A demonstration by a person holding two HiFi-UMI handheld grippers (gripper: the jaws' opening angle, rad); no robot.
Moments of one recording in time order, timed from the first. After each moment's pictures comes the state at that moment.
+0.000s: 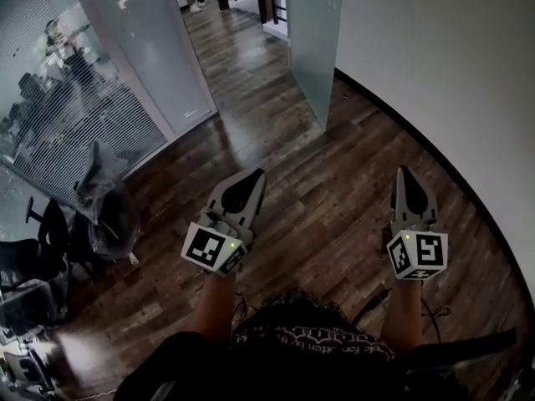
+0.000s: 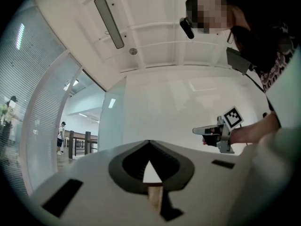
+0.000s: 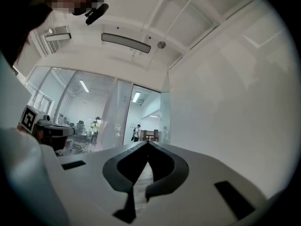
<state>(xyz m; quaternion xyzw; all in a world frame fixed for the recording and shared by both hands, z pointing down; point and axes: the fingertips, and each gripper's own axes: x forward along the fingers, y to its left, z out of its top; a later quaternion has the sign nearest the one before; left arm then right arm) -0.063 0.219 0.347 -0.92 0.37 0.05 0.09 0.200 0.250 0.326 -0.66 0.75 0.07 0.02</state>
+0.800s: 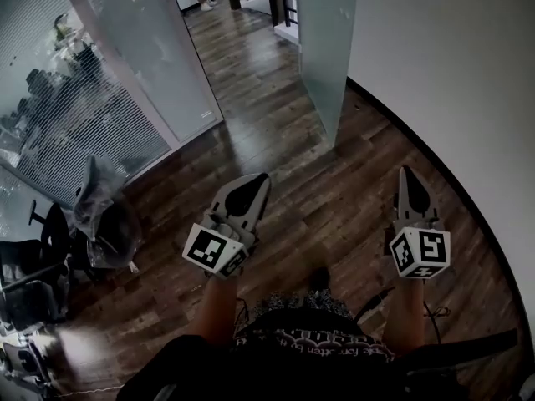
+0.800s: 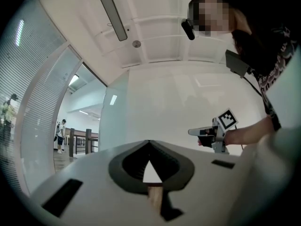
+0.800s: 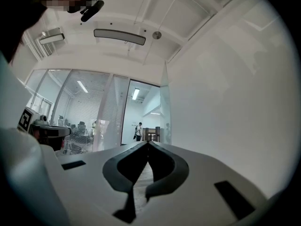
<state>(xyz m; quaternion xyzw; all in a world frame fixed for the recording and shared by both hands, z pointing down) -0.019 0.097 0.356 -0.92 0.38 0.04 0.07 0.247 0.104 0.339 -0.65 0.76 0.04 0.02</state>
